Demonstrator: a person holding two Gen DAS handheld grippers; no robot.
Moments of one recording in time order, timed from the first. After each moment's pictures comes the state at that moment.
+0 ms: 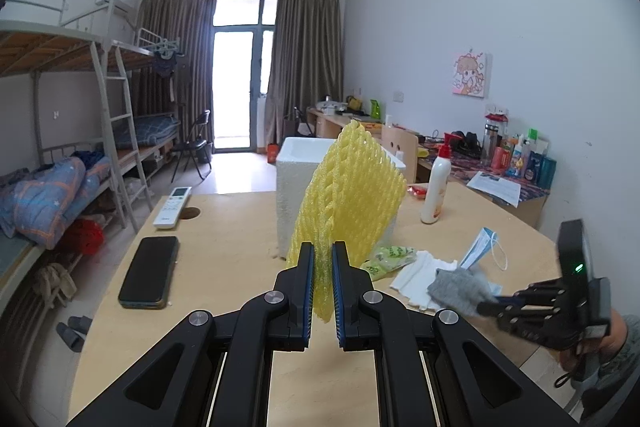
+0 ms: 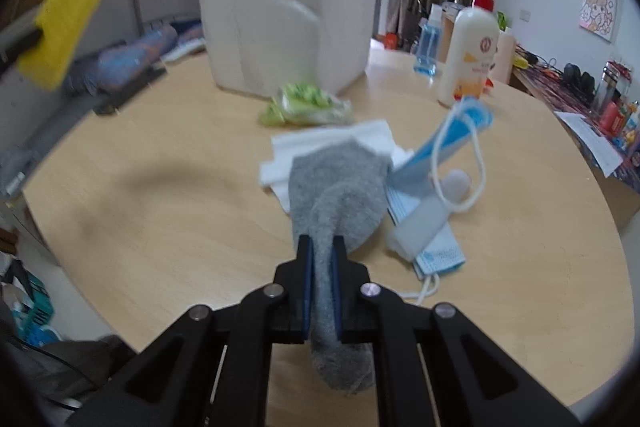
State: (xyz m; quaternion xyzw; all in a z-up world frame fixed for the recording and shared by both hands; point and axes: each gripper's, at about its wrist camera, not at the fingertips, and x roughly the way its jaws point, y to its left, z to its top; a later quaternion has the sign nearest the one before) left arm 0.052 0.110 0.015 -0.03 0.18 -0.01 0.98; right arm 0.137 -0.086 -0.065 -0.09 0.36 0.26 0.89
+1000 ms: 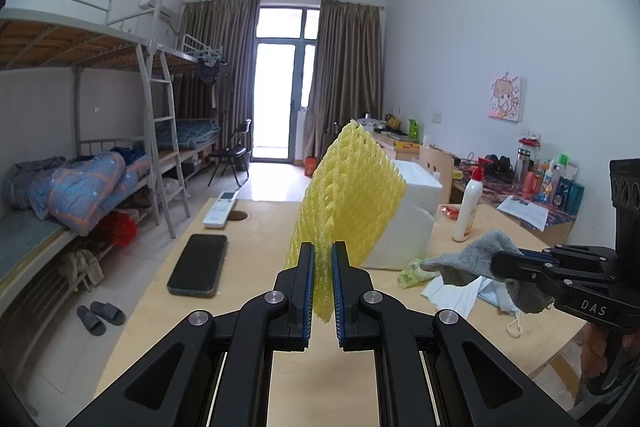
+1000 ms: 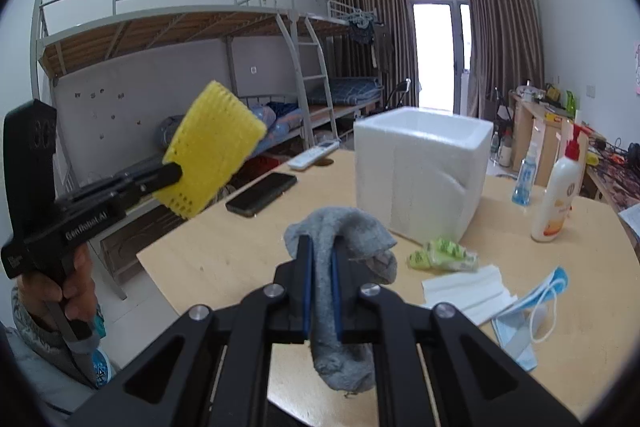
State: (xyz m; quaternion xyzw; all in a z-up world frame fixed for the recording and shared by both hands) left arm 0.021 0.125 0.023 -0.05 0.15 0.05 0.99; right arm 0.090 -0.022 0.026 -0.05 0.22 0.41 0.88
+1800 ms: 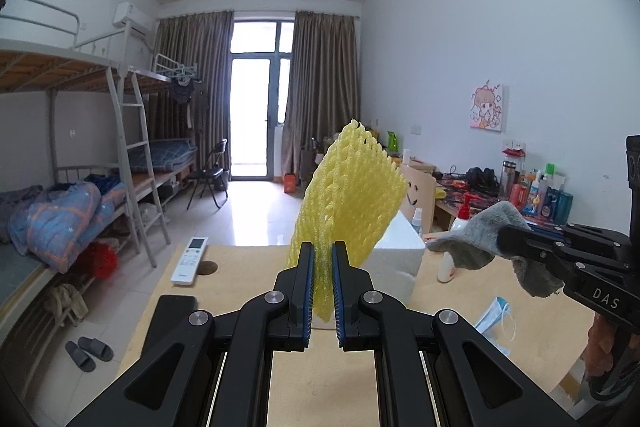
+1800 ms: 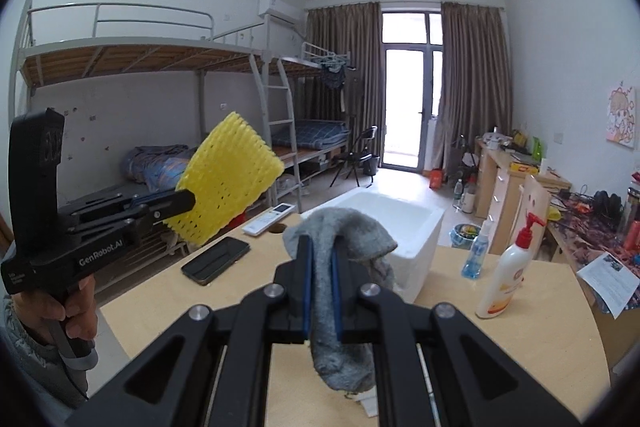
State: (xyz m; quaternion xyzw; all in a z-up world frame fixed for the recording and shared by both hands) left arm 0.083 0.116 0.070 -0.03 0.14 0.01 0.99; right arm 0.129 -0.032 0.089 -0.05 0.15 0.36 0.92
